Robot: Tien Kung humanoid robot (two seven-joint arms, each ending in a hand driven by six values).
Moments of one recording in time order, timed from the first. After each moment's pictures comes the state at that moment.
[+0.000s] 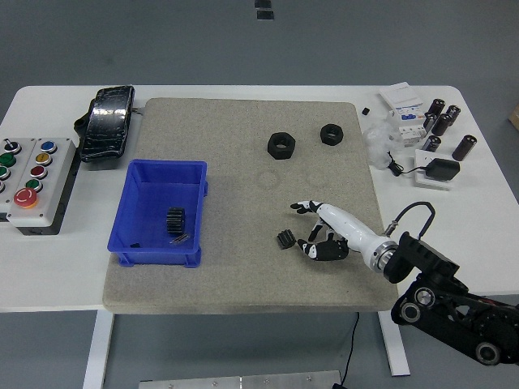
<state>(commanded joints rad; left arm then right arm) 0.04 0.12 -1.66 -0.18 1.36 0.00 0.26 0.41 -0.45 0.55 1.46 -1.56 -0.21 -0.24</state>
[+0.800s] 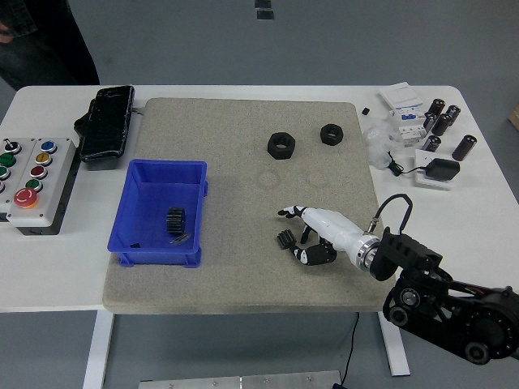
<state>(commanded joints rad) 0.04 0.12 -1.67 -0.18 1.36 0.01 0.27 0.49 -0.44 0.46 1.46 -1.63 -0.16 -0.30</state>
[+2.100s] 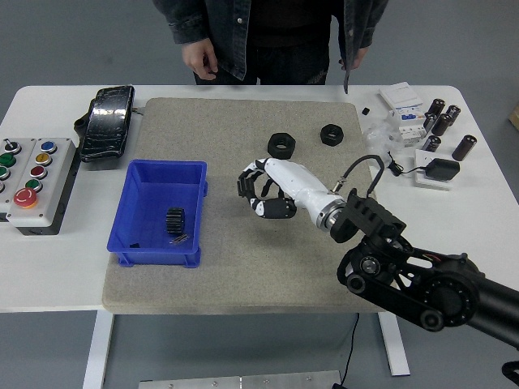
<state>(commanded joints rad) 0.04 0.11 -1.65 -0.18 1.35 0.01 0.27 0.66 -0.21 0.46 1.39 -1.63 -0.30 -0.30</state>
